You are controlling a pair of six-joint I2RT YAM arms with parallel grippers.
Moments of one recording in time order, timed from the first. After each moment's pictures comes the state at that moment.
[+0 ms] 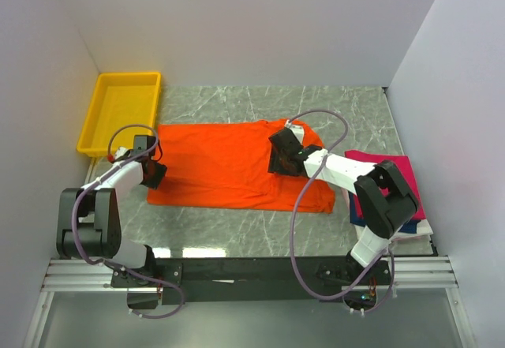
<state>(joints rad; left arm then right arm) -0.01 1.45 0.75 -0.41 -0.26 -1.15 0.62 1.67 1.03 -0.33 0.28 0.67</state>
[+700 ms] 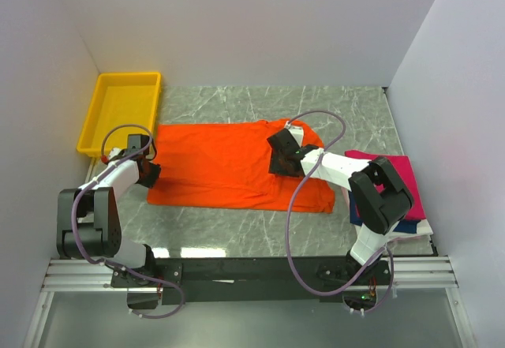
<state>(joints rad) 0.05 1.46 0.77 -0.43 -0.26 -1.14 0.62 1.73 1.05 -0.34 0.32 0.68</state>
